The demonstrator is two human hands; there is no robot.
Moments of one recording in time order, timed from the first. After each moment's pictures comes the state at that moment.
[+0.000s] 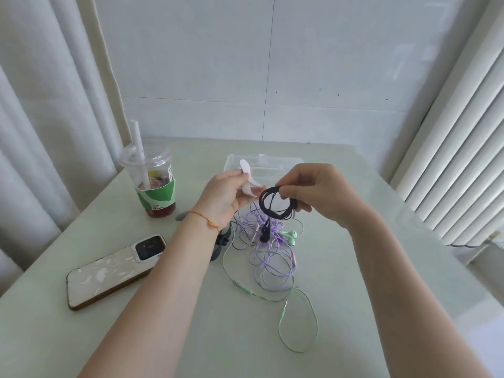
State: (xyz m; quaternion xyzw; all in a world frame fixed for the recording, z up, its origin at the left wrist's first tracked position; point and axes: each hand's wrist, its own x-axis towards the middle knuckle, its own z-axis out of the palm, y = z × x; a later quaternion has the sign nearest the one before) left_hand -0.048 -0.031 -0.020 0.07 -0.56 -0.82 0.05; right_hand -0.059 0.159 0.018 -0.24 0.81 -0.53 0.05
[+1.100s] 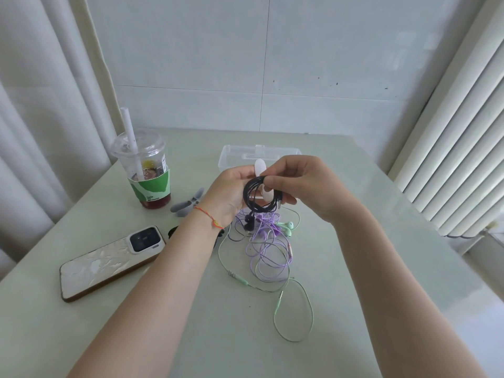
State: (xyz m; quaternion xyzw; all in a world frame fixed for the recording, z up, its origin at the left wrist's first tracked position) left_hand -0.044 -0.018 -0.030 -0.03 -0.65 -0.76 0.01; right_hand -0.060 0.145 0.006 -0.27 0.74 -0.61 0.09
